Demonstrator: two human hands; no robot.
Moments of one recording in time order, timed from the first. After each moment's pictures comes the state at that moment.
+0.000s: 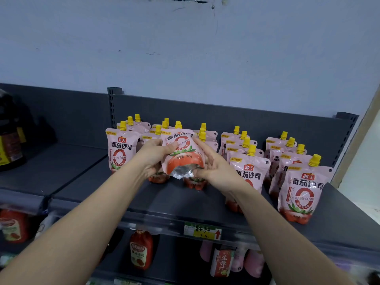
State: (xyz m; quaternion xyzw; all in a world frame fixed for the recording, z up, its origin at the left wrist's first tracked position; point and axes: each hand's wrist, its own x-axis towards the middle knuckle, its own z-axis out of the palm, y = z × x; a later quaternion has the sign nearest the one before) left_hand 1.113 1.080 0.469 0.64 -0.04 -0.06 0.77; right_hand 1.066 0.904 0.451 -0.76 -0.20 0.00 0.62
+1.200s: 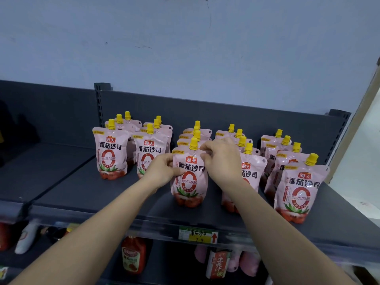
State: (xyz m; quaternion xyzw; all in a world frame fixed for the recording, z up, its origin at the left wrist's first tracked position) left_hand 1.142 1.056 0.414 0.80 -0.13 -0.01 0.59; right_hand 1.092 0.896 0.459 -0.92 -0.03 -0.35 0.15
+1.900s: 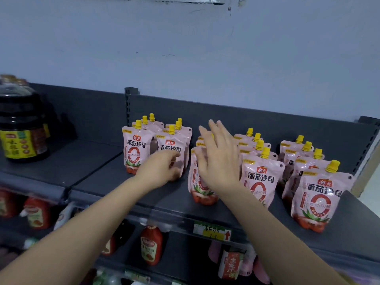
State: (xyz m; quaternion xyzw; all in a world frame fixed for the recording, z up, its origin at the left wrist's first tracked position) left_hand 1.103 1.105 0.434 0.94 -0.16 0.17 0.25; right_hand 1.071 0.939 0.454 -0.87 -0.15 -0.45 0.14
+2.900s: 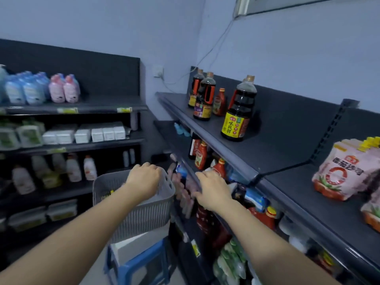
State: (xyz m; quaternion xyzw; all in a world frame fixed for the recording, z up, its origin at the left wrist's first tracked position) left_hand 0.841 1.493 0.317 0.94 0.31 0.05 -0.12; right_hand 0.989 1.330 0.331 -0.84 -0.54 -0.04 0.07
